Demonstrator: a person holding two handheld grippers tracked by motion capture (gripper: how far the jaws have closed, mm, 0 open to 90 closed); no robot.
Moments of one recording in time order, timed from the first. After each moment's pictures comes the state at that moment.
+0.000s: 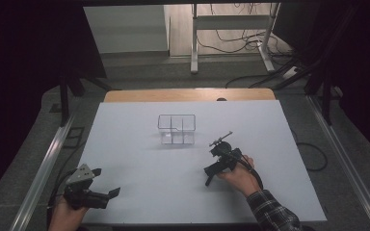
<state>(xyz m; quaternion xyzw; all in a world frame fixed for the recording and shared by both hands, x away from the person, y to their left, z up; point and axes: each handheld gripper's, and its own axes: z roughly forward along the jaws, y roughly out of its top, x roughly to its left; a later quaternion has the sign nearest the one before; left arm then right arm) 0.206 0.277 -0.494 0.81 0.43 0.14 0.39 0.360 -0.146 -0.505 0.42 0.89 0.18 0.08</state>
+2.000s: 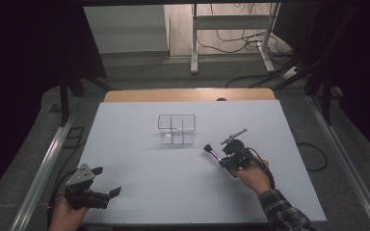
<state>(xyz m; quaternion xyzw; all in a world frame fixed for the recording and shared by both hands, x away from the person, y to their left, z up) 0.206 0.275 -0.493 0.81 0.41 0.15 0.40 0.357 -0.181 -0.483 0.38 0.90 0.22 0.06</state>
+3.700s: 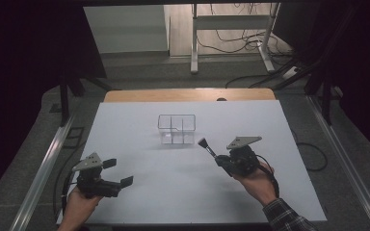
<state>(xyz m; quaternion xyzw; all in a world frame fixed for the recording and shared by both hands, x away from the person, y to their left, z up) 0.232 0.248 -0.476 0.77 0.41 0.09 0.48 0.316 -0.188 -0.449 0.32 0.87 0.36 0.11</state>
